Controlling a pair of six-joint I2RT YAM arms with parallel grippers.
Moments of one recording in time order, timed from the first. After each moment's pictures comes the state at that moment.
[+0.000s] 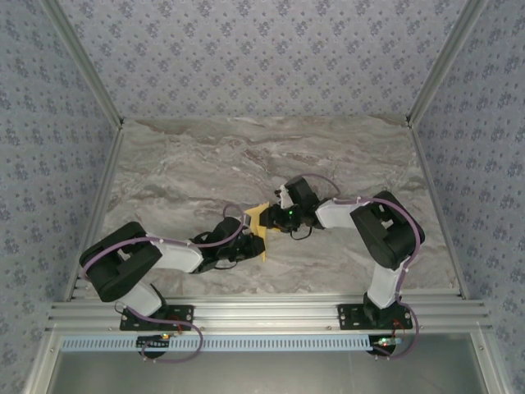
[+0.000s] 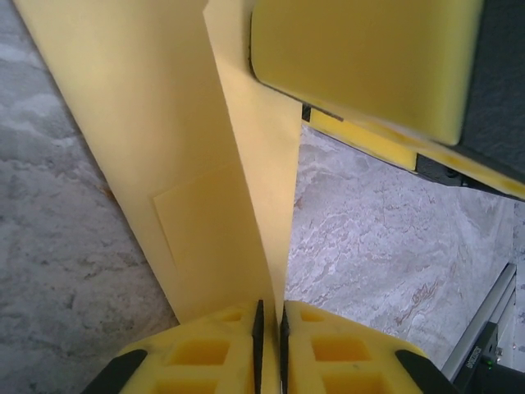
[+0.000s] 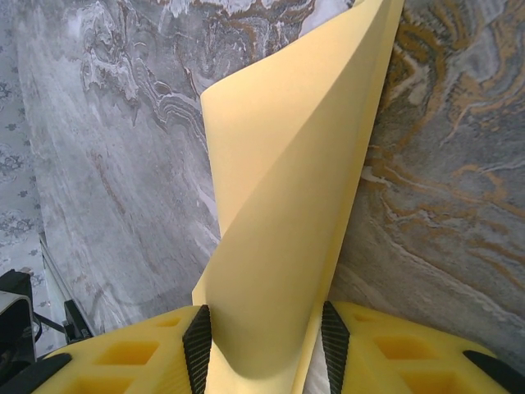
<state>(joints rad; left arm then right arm) -0.90 1.55 0.44 0.44 0.19 -1.07 0.61 1.82 0.86 0.06 -0.57 0.74</state>
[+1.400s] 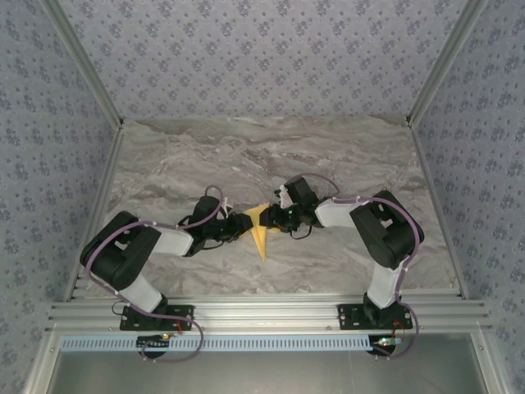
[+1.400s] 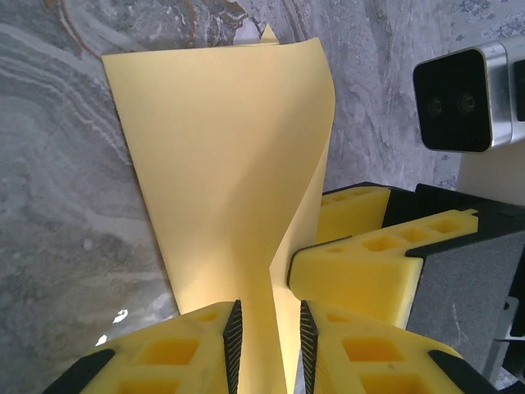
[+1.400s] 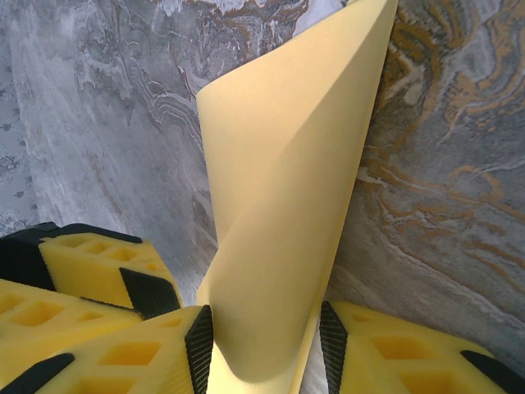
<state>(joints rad) -0.59 1.62 0.47 0.54 0.48 -1.09 0.61 1.82 0.88 0.03 -0.58 0.74</state>
